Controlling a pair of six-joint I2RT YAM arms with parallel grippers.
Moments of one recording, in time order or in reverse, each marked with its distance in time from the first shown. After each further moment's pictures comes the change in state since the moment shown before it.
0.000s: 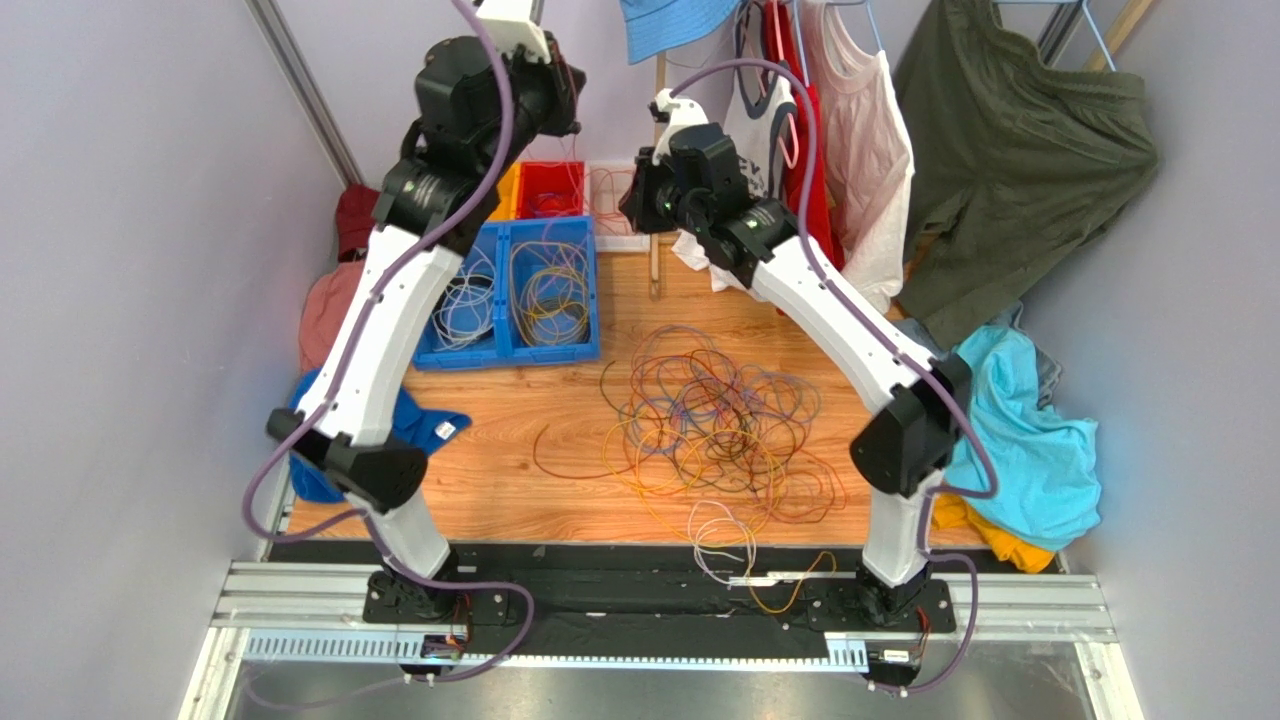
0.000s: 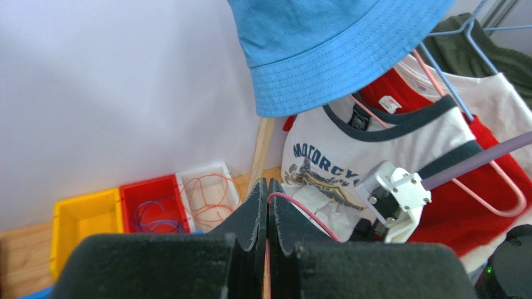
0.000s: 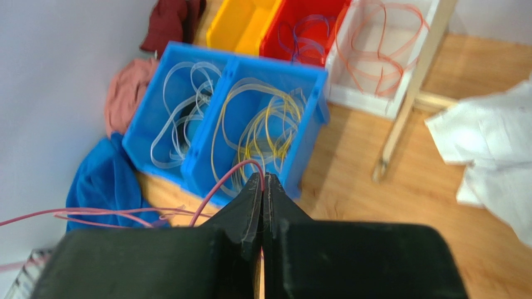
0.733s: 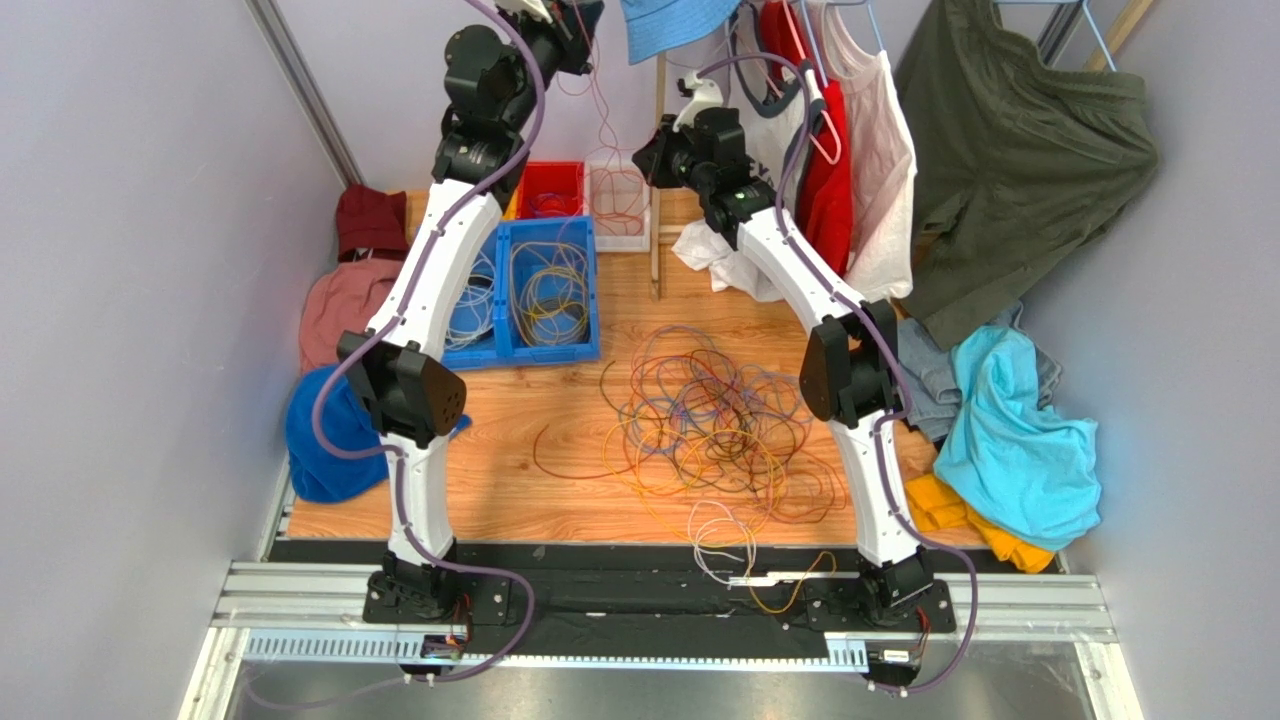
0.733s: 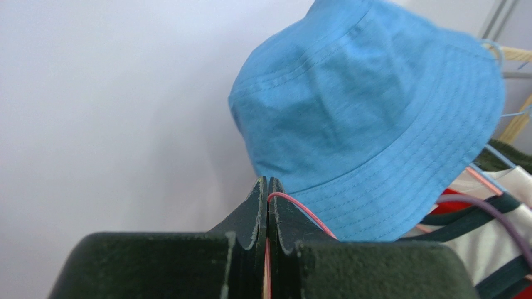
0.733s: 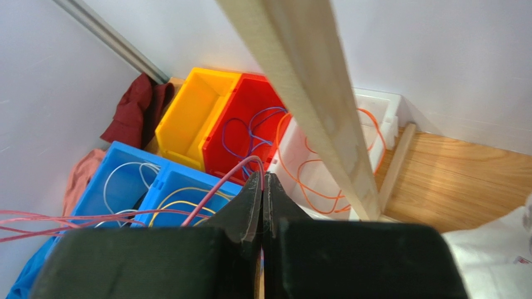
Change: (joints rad) left arm 0.151 0.386 0.151 0.586 0.260 -0.096; right arm -0.208 0.500 0.344 0.358 -0.179 0.018
